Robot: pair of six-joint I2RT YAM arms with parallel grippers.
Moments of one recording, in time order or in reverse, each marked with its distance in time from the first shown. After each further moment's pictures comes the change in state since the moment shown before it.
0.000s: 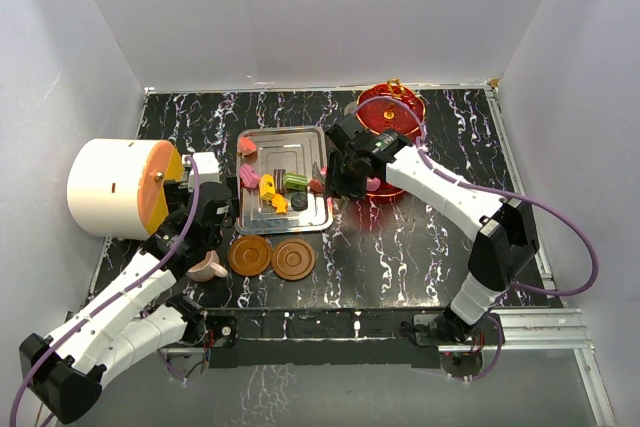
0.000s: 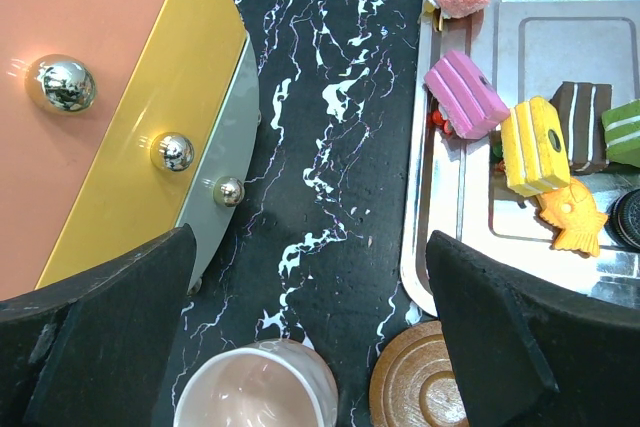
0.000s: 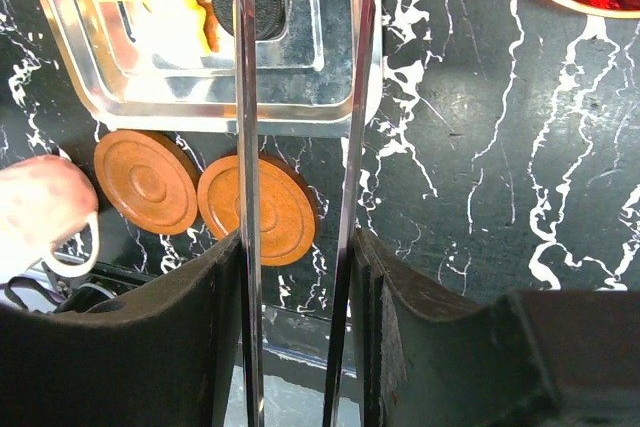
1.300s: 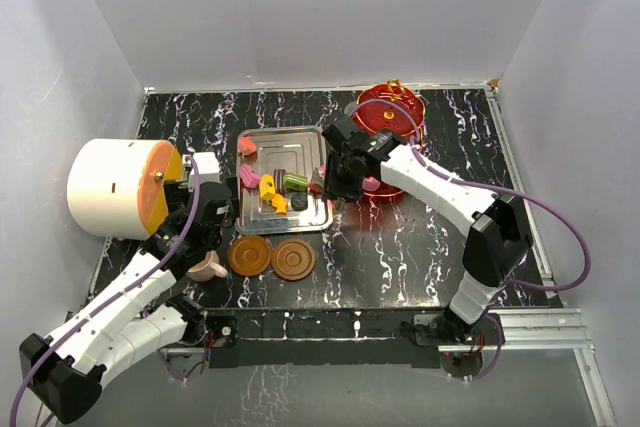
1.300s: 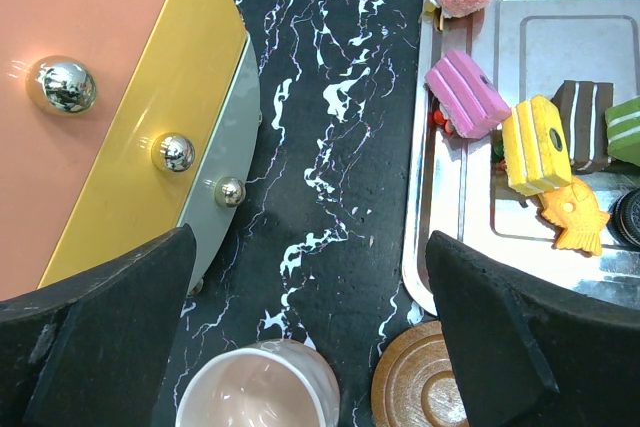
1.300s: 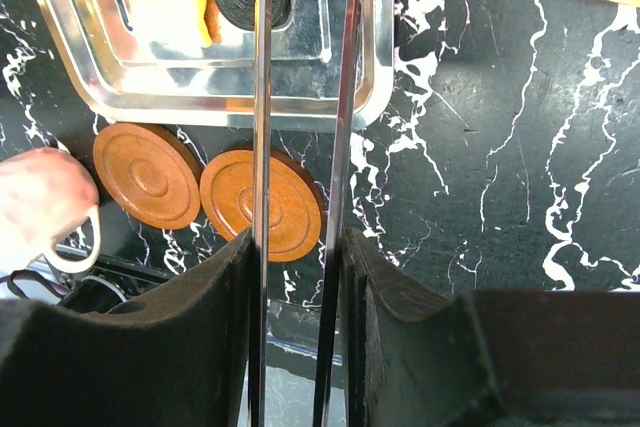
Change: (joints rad) left arm 0.000 0.000 0.000 0.000 0.000 0.006; right arm 0.000 0.038 0.002 0.014 -0.045 0.010
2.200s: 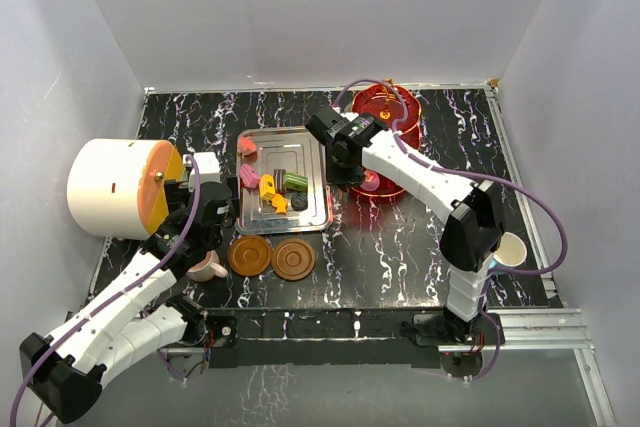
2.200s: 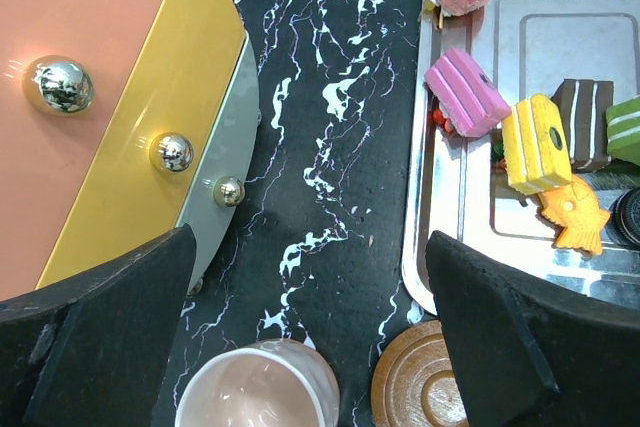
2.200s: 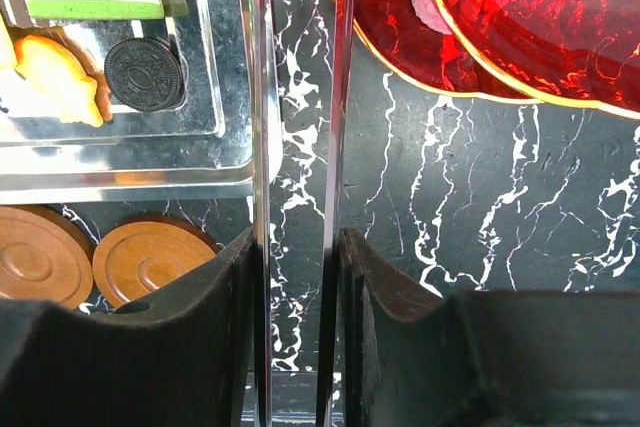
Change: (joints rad) left arm 0.000 0.003 0.000 0.000 0.001 0.000; right arm 0.020 0.160 0.271 -0.226 0.301 -0.132
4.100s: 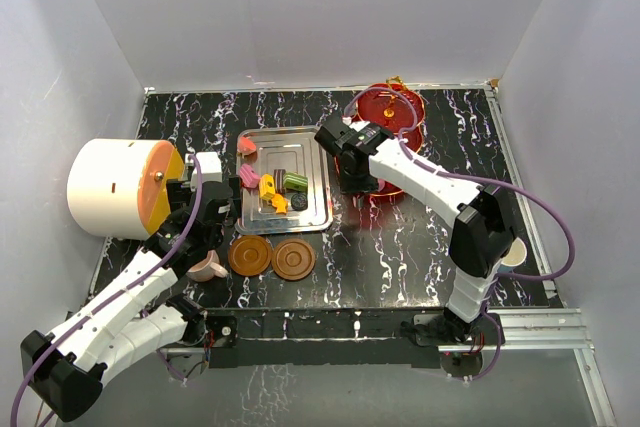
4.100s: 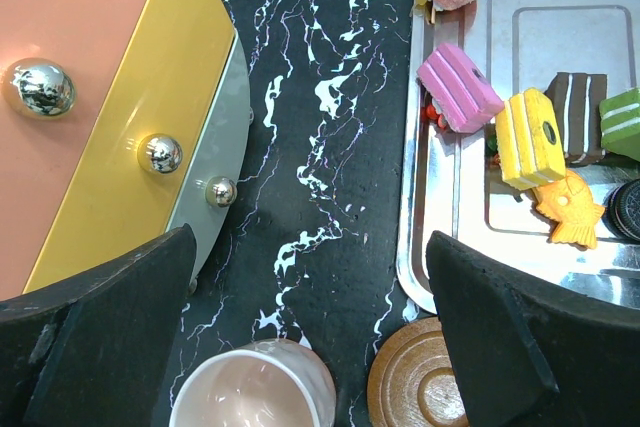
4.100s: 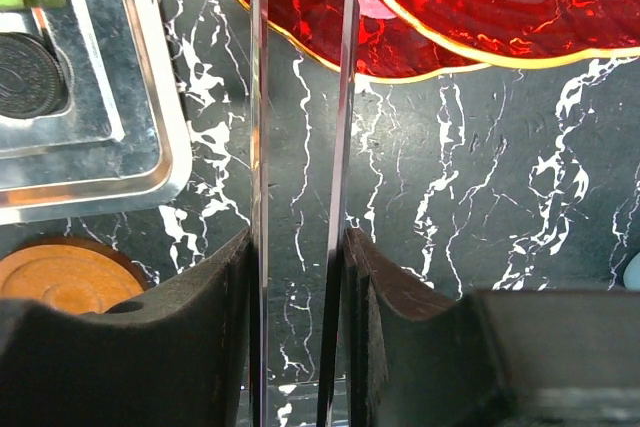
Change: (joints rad) left arm 0.000 0.012 0.000 0.007 0.018 0.003; right arm -0.009 -0.067 -0.149 0.016 0.100 -0.008
